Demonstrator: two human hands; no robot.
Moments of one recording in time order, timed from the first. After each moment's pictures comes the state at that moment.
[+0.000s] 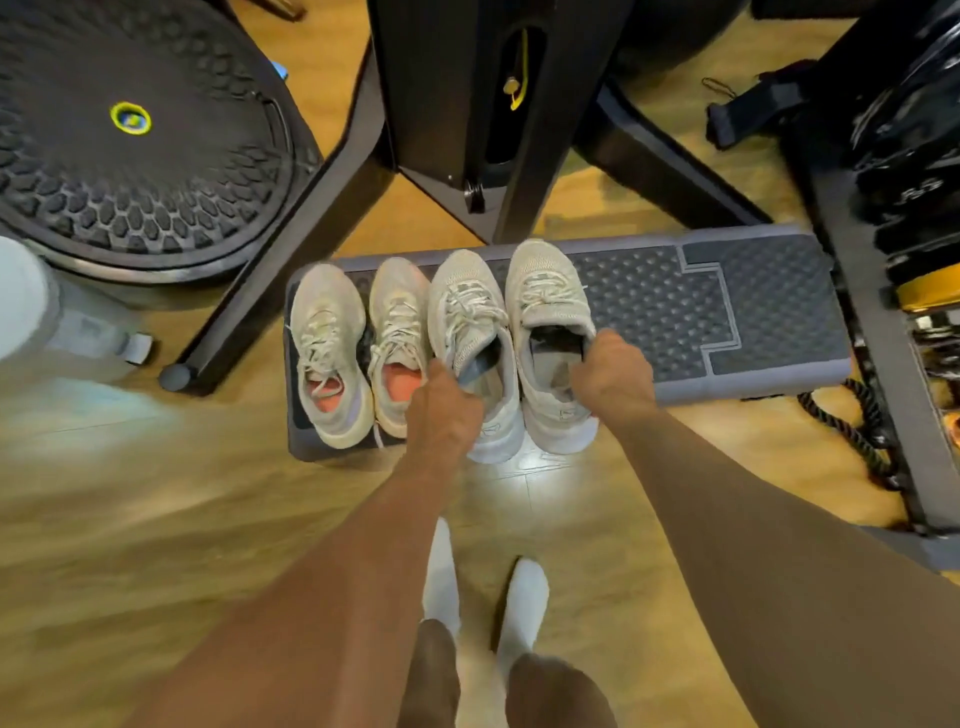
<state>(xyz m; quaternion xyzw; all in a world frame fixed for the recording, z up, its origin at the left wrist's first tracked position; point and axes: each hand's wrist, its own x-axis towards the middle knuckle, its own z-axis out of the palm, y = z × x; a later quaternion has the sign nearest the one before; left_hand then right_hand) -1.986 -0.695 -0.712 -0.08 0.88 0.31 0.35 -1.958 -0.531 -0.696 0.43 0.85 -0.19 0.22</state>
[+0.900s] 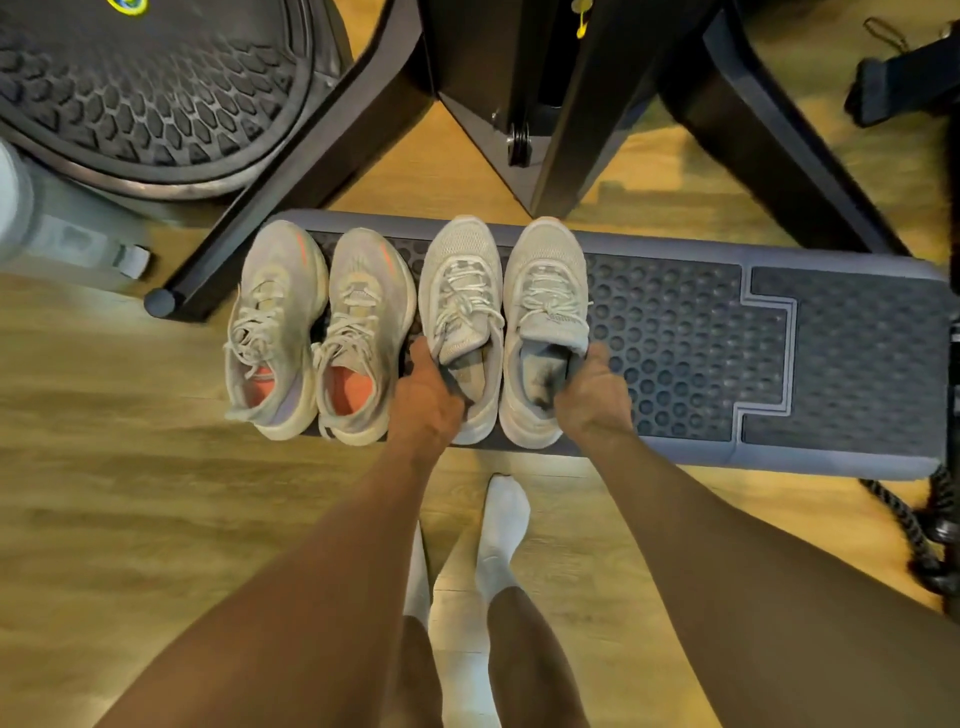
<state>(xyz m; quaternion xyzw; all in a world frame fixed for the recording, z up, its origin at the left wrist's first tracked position) -2.013 -0.624 -0.800 -0.13 0.90 0.28 0.30 -1.988 -0.459 -0.802 0.35 0.85 -0.26 0.28</state>
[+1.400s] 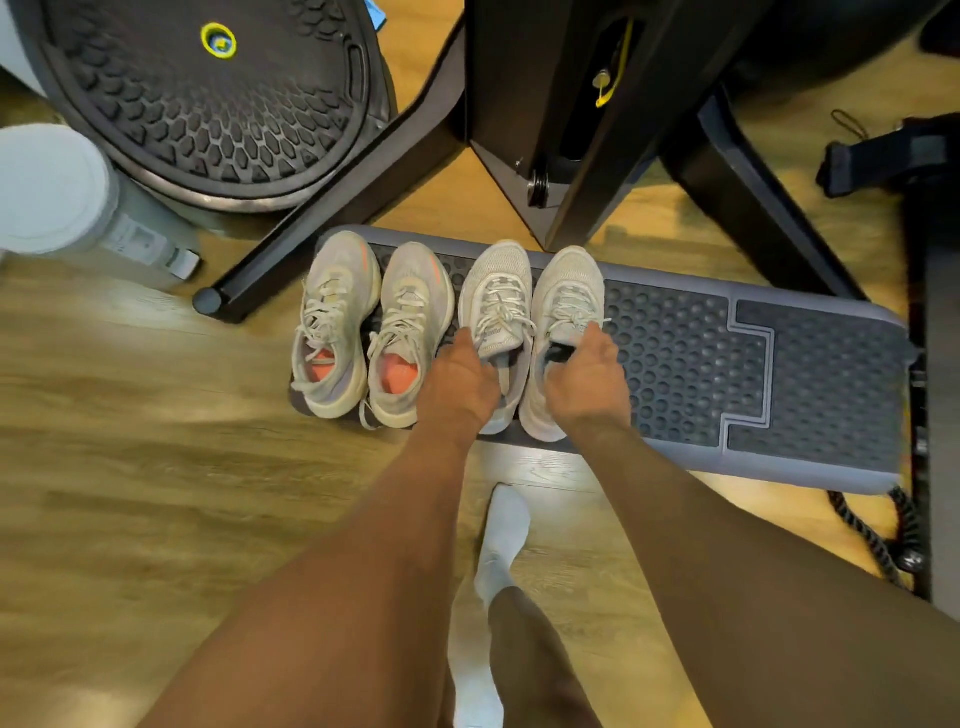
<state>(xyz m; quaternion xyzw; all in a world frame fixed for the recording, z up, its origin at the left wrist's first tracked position) -2.011 -0.637 -0.739 -0.08 0.91 0.27 0.29 -1.990 -0.508 -0.717 0.30 0.89 -0.25 0.22</state>
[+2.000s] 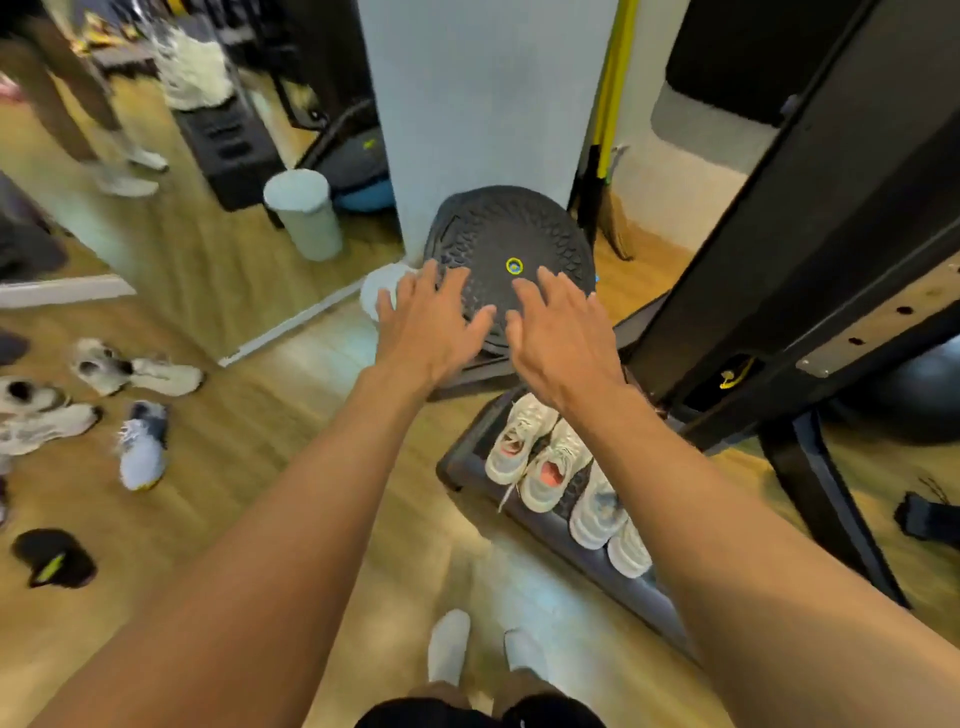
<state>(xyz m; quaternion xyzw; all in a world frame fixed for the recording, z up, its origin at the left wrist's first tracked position) -1.960 -0.894 -0.355 -0.16 0.97 0.15 -0.04 -1.989 -0.745 -0.340 -0.26 0.96 -0.09 -0.01</state>
